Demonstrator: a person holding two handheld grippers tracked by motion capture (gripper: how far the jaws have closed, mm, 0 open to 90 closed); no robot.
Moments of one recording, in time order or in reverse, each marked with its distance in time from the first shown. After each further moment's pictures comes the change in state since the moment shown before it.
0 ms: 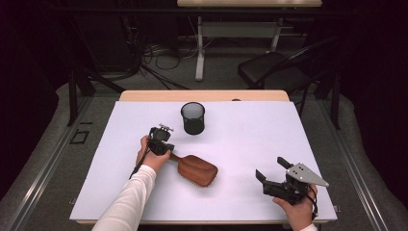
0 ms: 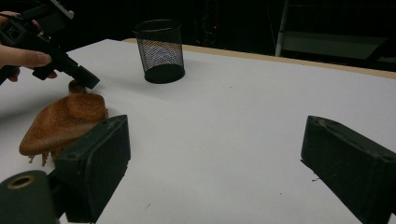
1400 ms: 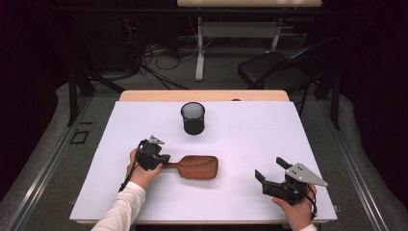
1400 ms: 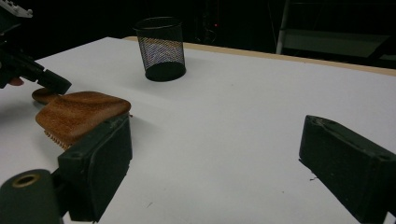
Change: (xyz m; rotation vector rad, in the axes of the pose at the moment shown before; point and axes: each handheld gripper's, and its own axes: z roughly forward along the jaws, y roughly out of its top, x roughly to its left) left arm -0.003 -0.049 -0.028 -0.097 -0.090 0.041; right arm 0.001 -0.001 0.001 0.014 0.001 0.001
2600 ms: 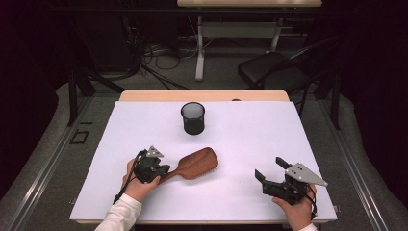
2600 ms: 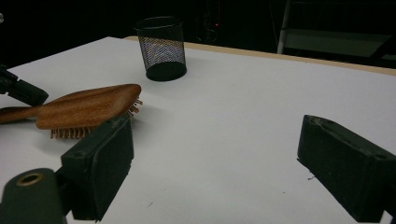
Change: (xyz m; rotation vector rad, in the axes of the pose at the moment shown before) left arm -0.021 -0.026 -0.017 0.002 -0.049 0.093; right arm -0.001 0.000 0.001 -0.001 0.005 0.000
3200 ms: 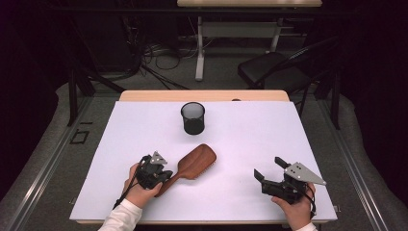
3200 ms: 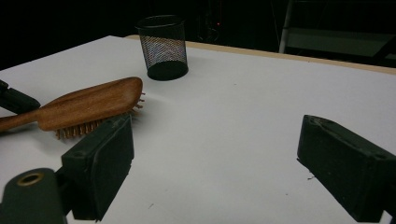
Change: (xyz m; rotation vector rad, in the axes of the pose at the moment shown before) left arm -0.017 -0.006 -0.001 0.023 -0.012 0.053; right arm 0.000 0.000 0.003 0.006 0.006 -0.005
